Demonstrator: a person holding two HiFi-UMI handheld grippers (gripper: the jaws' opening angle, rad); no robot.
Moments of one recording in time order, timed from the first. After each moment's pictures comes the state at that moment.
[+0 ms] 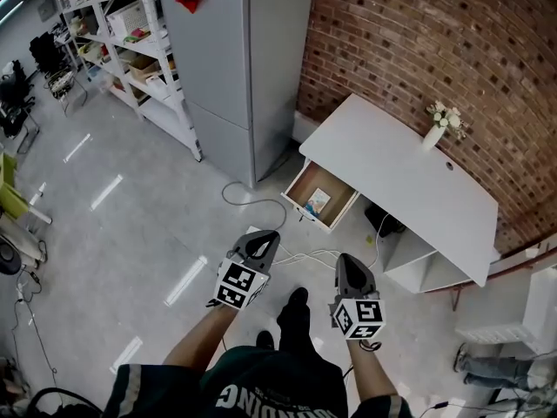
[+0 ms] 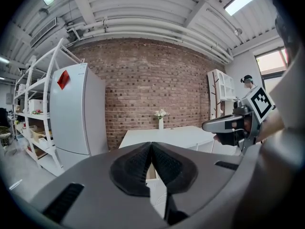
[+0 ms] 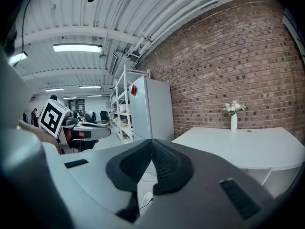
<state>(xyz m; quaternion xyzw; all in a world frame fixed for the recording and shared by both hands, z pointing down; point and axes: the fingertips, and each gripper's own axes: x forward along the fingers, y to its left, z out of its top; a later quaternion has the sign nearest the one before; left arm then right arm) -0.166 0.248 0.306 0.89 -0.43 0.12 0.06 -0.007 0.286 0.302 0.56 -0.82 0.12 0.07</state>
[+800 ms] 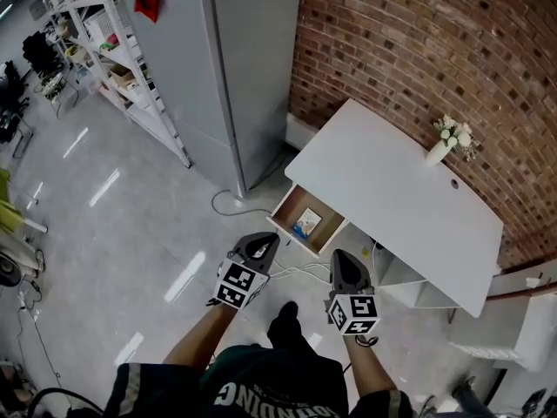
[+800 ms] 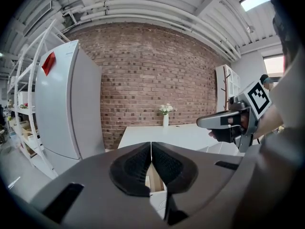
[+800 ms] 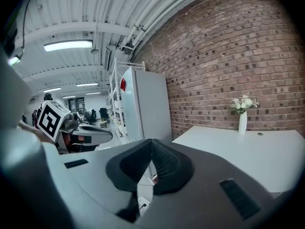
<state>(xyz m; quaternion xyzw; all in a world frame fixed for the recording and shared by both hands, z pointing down) -0.110 0.087 0.331 0.89 -0.42 0.16 0.09 0.034 0.112 0.316 0.54 -0.82 0.14 0.09</state>
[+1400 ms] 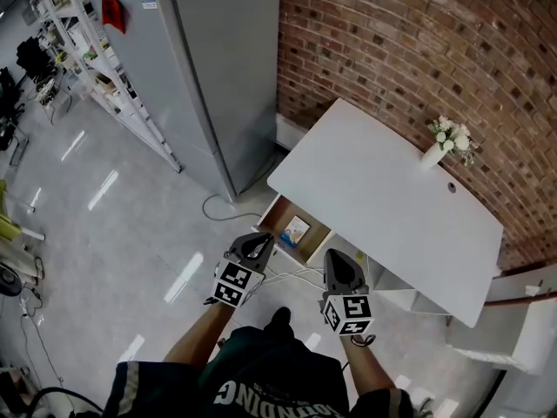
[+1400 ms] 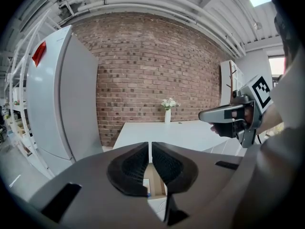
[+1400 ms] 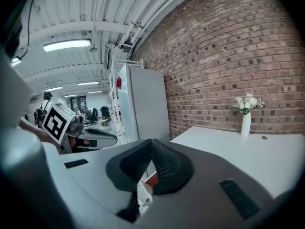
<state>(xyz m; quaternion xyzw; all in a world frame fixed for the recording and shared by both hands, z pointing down) -0.066 0.024 0.360 0.88 -0.42 0.18 0.11 0.071 0.052 0.328 0.53 -0.83 0.14 0.11</state>
